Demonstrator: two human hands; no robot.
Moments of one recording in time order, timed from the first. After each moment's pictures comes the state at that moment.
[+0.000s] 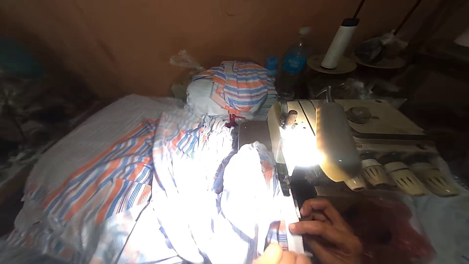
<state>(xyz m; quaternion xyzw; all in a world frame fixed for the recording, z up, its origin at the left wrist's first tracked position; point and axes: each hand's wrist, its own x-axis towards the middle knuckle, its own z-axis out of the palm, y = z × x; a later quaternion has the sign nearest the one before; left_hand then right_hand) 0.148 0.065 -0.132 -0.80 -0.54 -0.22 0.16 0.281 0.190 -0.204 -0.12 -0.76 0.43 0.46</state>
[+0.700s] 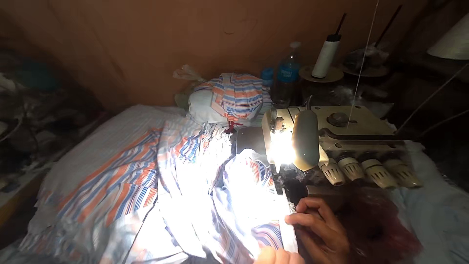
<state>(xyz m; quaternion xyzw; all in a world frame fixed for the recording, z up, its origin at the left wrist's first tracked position) 0.154 0.060 -0.126 -0.76 -0.56 -0.26 0.21 0.278 0.186 -0.200 -0.14 -0.79 0.33 0.49</state>
